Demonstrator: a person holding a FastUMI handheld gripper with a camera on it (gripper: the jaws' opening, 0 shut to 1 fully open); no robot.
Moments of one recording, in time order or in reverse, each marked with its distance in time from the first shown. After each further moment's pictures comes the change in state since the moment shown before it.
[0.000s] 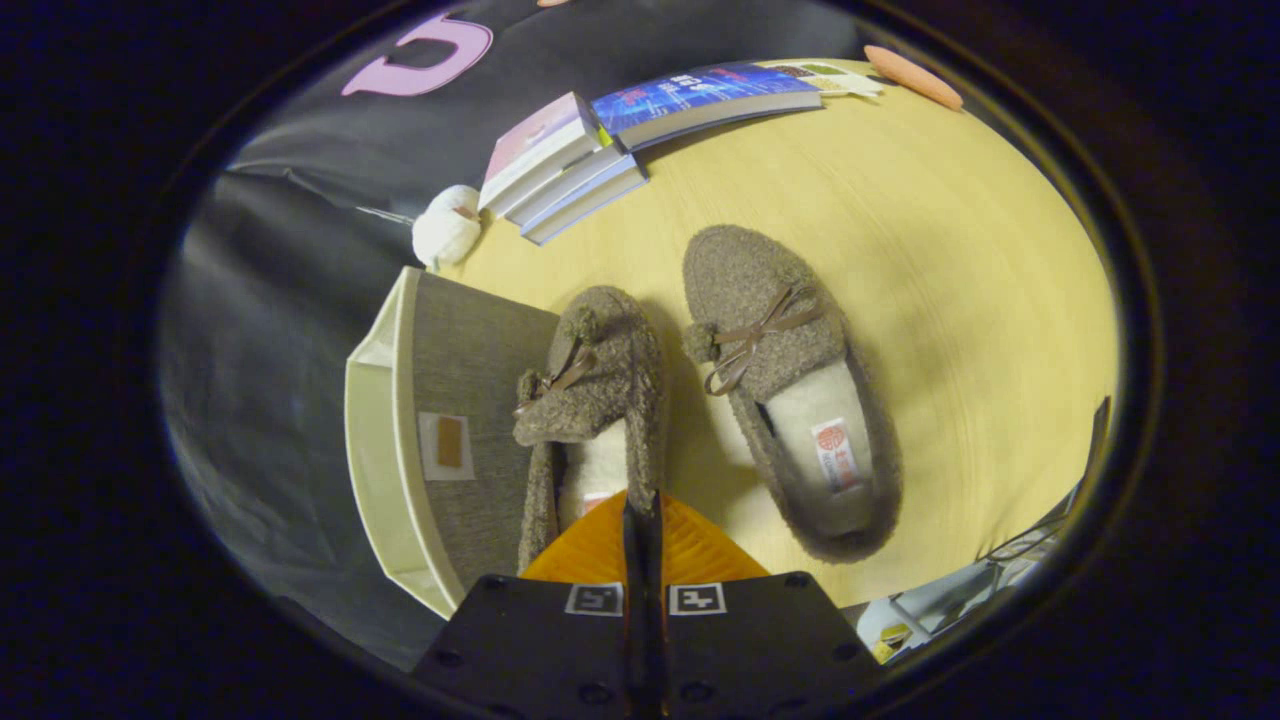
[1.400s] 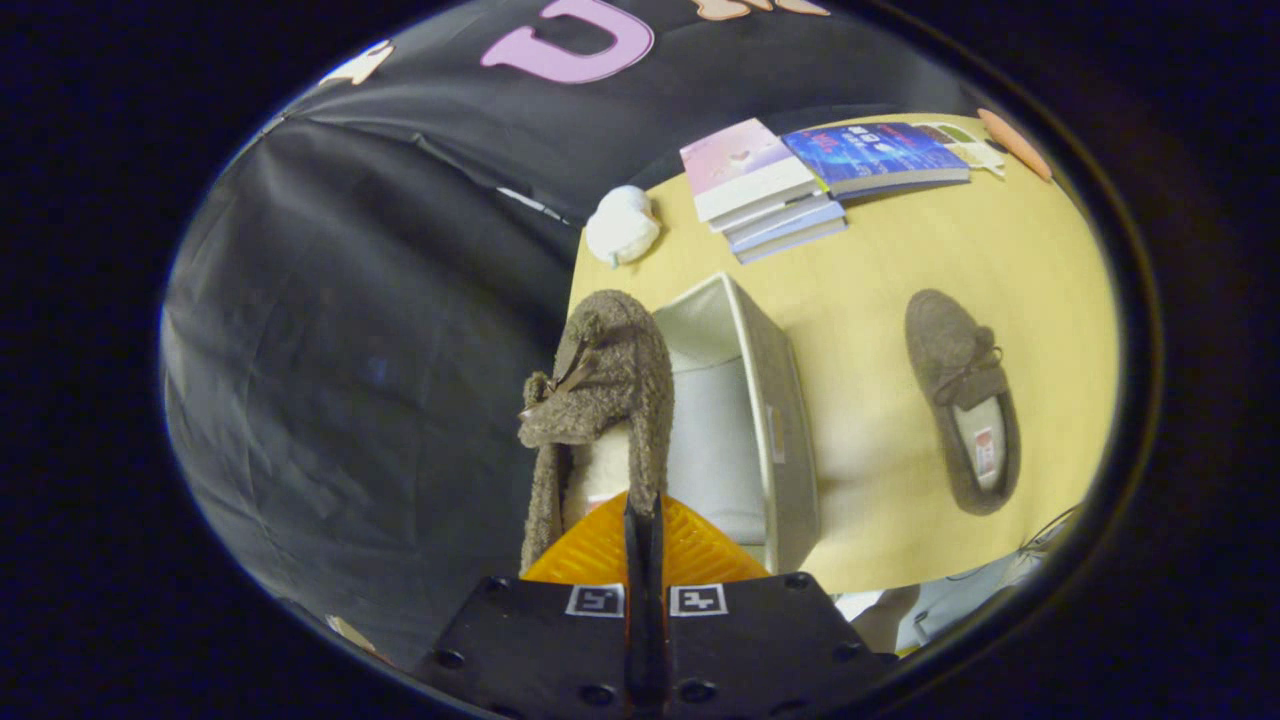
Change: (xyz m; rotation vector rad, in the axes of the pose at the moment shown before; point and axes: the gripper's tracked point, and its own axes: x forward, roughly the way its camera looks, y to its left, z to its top) arm -0.046 0.177 -0.025 -0.158 -0.007 0.196
